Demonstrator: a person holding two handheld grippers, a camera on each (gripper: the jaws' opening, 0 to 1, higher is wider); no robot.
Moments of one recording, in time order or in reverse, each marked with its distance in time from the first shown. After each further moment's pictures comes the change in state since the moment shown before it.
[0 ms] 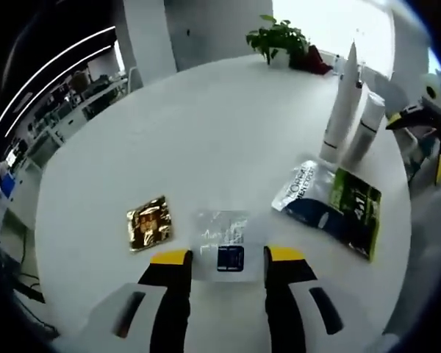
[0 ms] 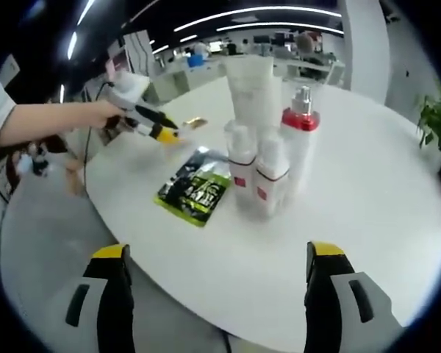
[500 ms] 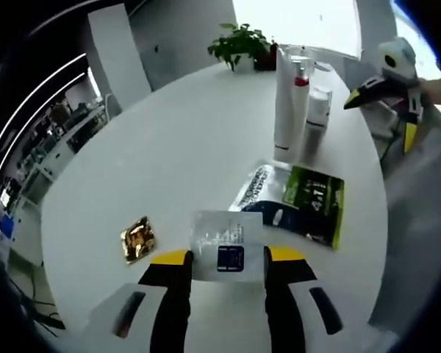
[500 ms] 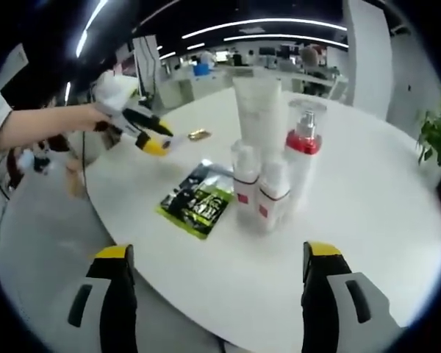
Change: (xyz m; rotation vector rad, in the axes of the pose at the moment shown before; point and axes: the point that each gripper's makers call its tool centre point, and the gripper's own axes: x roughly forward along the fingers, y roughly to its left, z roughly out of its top) left arm -0.034 -0.042 0.009 0.166 -0.031 -0.061; right arm -0.007 0.005 0.019 -0.063 -0.071 -0.007
